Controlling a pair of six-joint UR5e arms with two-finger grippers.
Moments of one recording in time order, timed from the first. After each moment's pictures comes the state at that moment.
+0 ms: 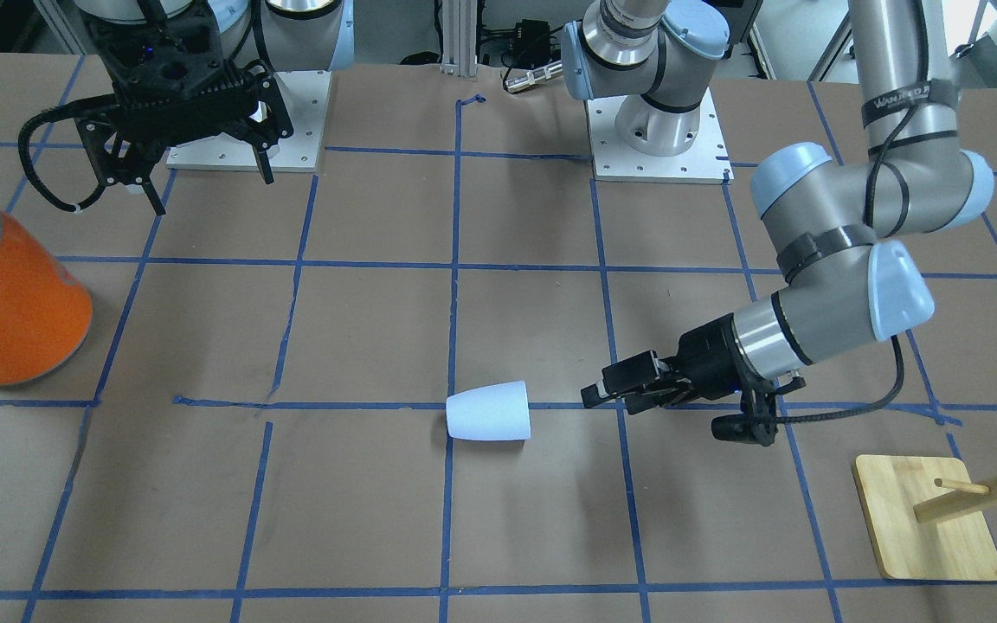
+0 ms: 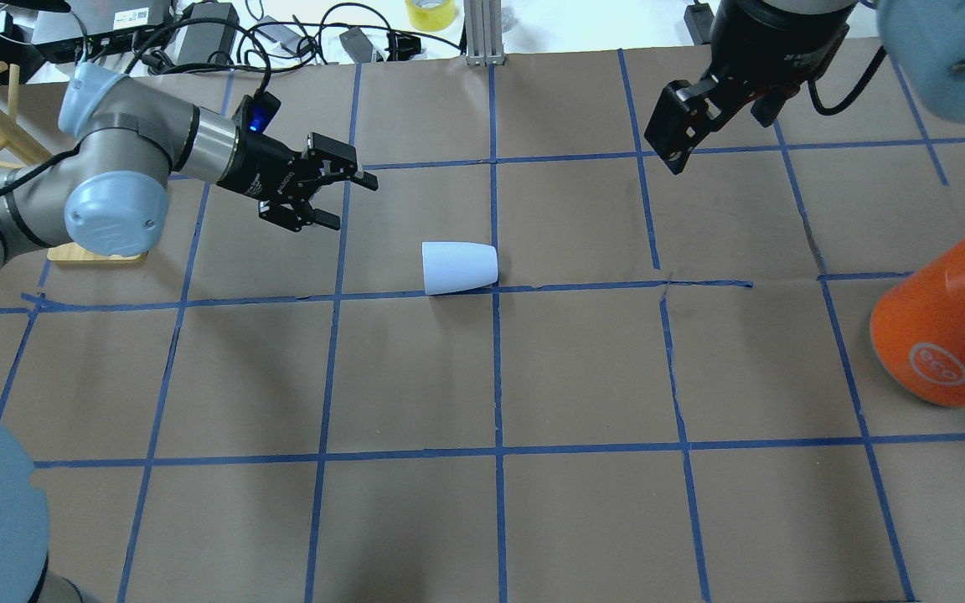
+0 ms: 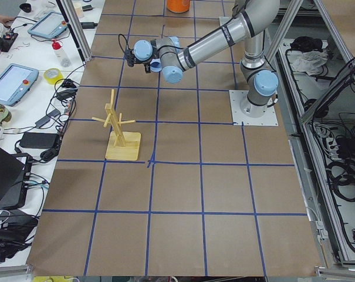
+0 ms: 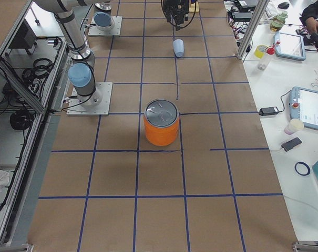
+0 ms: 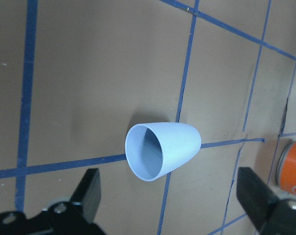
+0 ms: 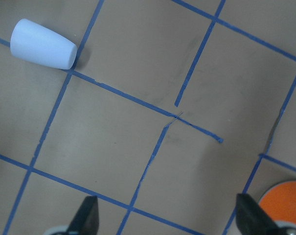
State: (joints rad) left arm -1.39 -1.97 -1.77 -1.11 0.79 0.00; right arm 1.67 -1.58 1.45 -1.53 -1.60 -0.29
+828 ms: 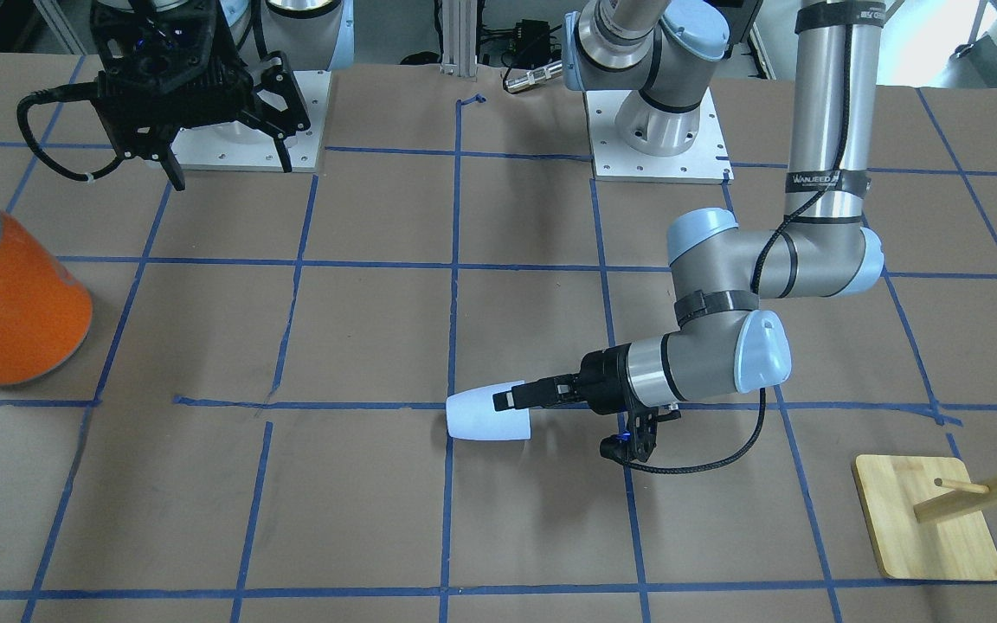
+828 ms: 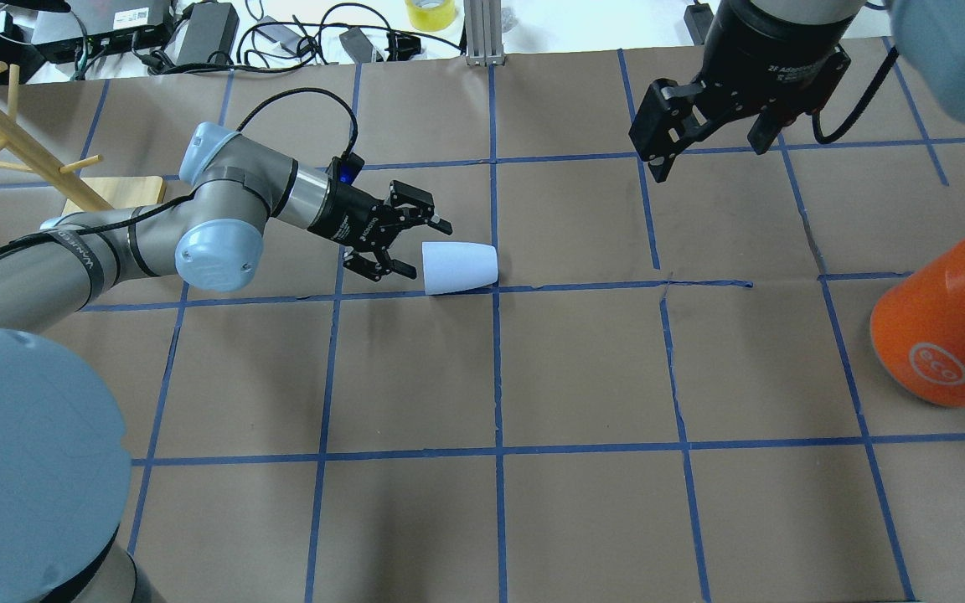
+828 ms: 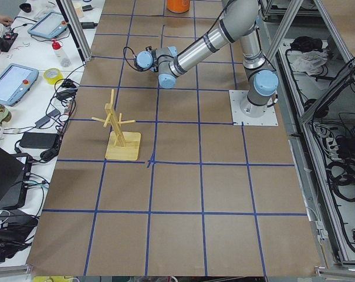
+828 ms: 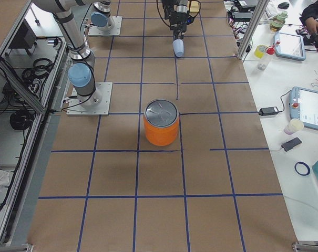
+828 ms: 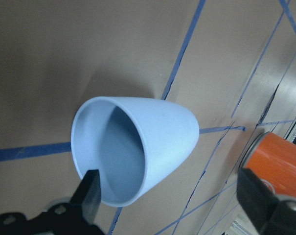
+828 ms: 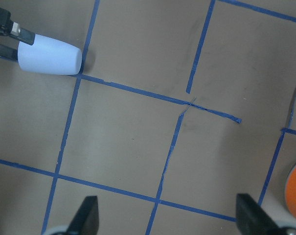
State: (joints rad) left arm -1.51 -2.08 -1.82 -1.00 0.73 -0.19; right arm 1.67 -1.59 1.46 -1.50 -1.56 -0.17
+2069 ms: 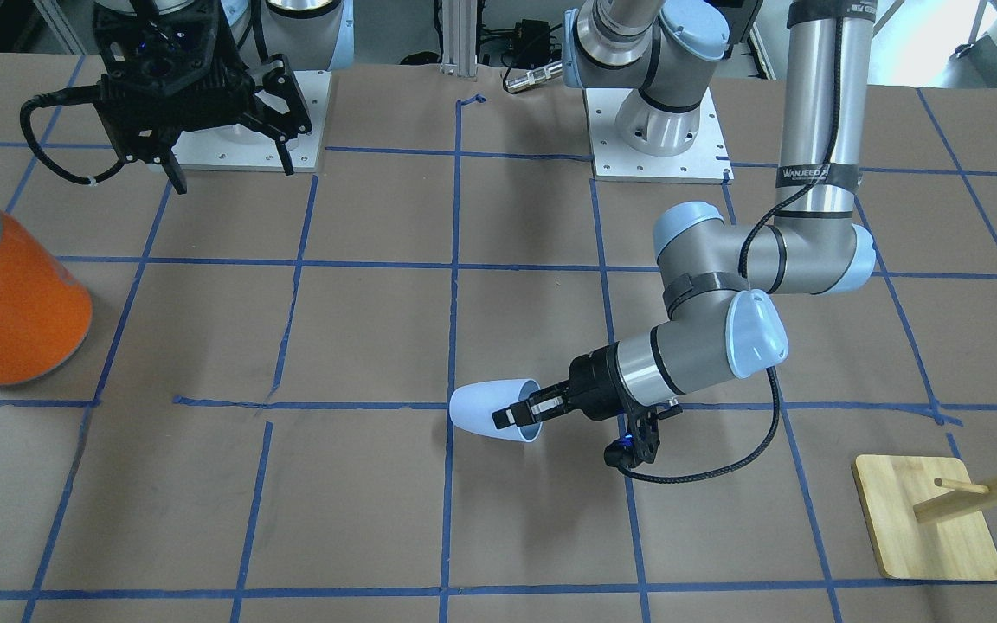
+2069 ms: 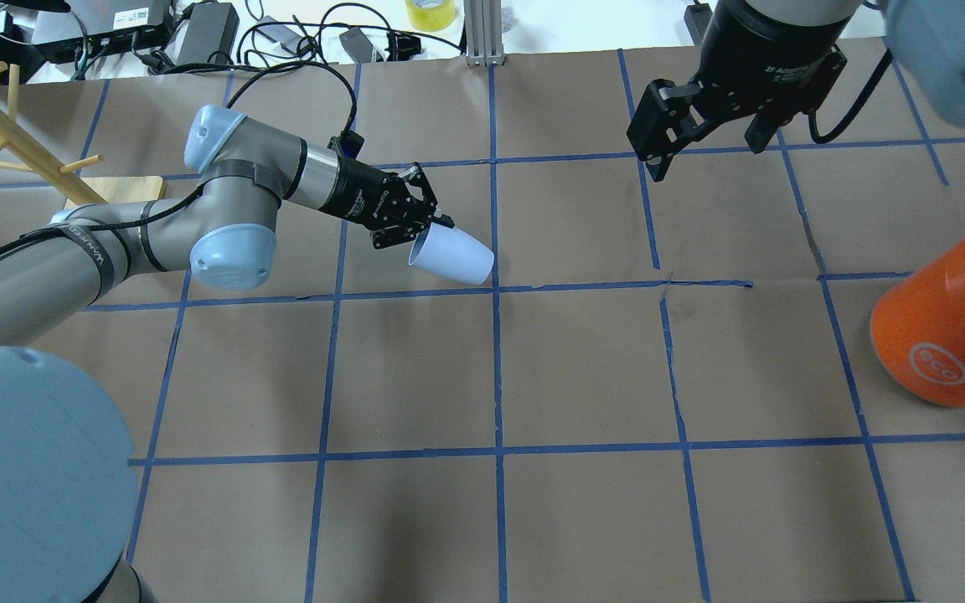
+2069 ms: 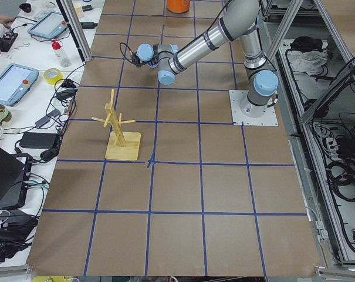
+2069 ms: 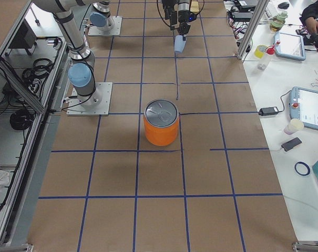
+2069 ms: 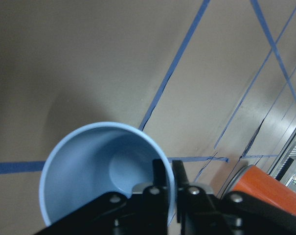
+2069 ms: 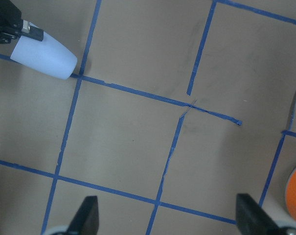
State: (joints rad) left arm -1.54 -2.05 -1.79 -0.82 0.76 -0.53; right arm 1.67 -1.59 1.46 -1.51 -1.56 -0.17
